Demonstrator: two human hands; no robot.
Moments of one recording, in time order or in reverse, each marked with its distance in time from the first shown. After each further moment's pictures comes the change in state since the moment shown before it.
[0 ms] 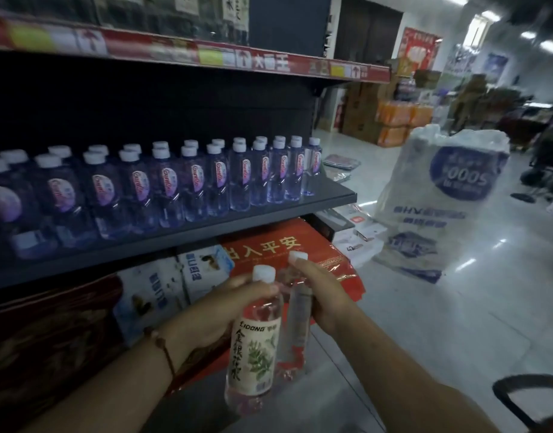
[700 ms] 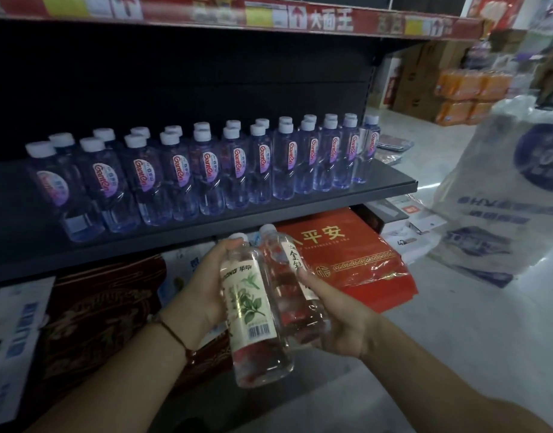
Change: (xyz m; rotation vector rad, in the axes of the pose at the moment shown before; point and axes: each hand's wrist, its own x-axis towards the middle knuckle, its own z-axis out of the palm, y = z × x) left_hand 0.028 -0.012 -0.079 -0.660 0.323 -0.086; right_hand 0.040 0.029 0.027 0.066 -0.406 0.510
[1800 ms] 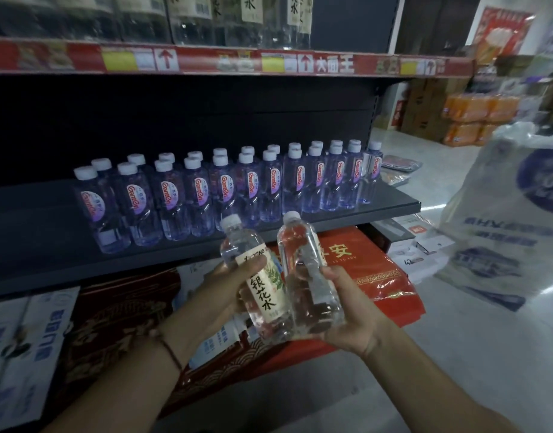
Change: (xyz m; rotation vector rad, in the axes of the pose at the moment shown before) left_hand -0.045 0.012 0.008 0.441 0.046 0.234; right_hand -0.039 -0.020 0.030 0.243 -0.247 -0.173
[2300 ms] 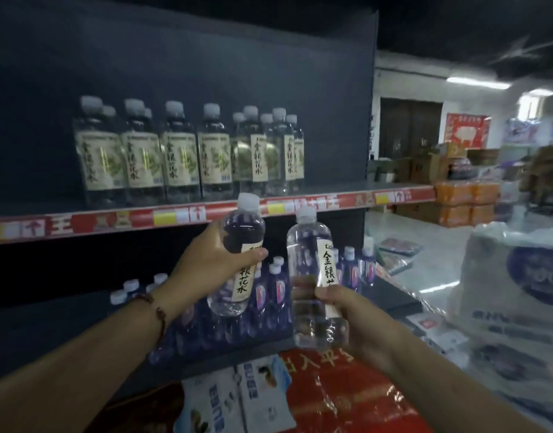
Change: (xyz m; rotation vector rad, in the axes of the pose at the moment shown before) left_hand -0.007 0.230 -0.006 0.704 0.224 0.677; right_hand -0.027 -0.123 0.110 -0.561 0.081 -0.430
